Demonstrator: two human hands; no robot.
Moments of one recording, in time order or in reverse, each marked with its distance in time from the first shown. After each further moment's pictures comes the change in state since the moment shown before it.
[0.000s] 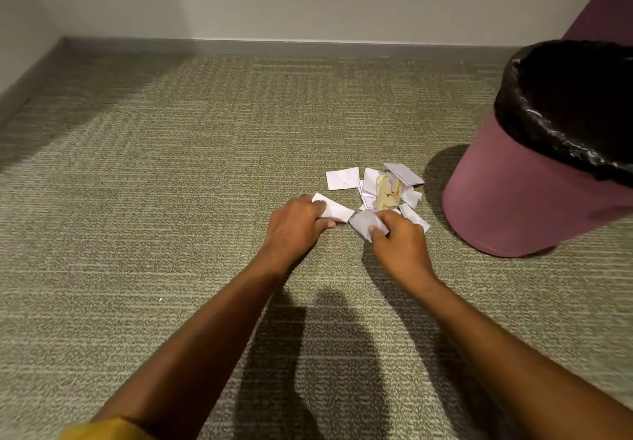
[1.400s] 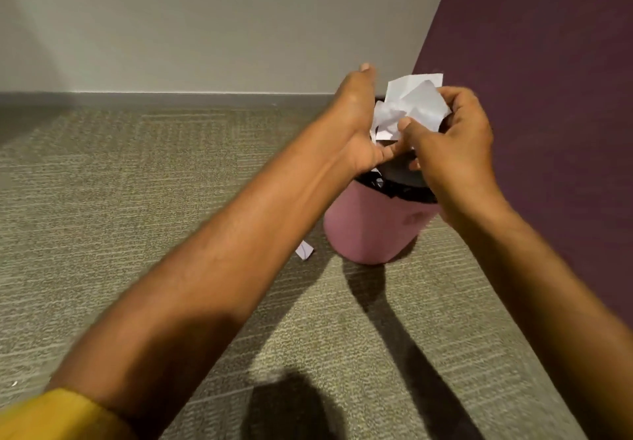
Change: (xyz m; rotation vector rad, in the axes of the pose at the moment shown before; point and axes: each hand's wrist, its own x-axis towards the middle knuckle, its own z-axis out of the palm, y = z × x) left_hand 0.074 0.324 -0.230 -1.843 -0.531 -0.435; right_hand -0.020 -0.066 -0.293 0.334 0.577 -0.076
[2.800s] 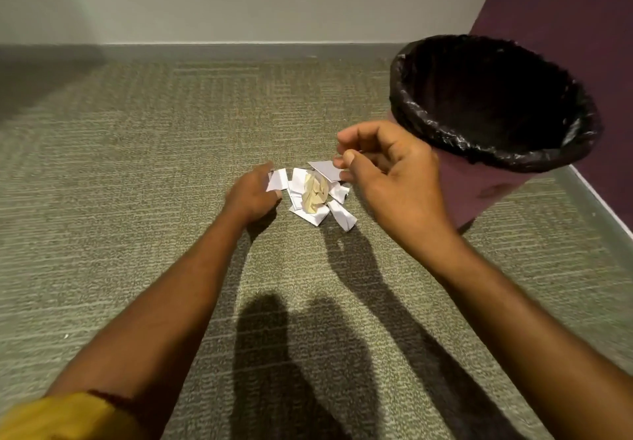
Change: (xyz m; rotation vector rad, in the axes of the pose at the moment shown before) left_hand 0.083 -0.095 -0.327 1.379 0.549 0.196; right_hand -0.068 0.061 0.115 0.212 -0.394 -0.124
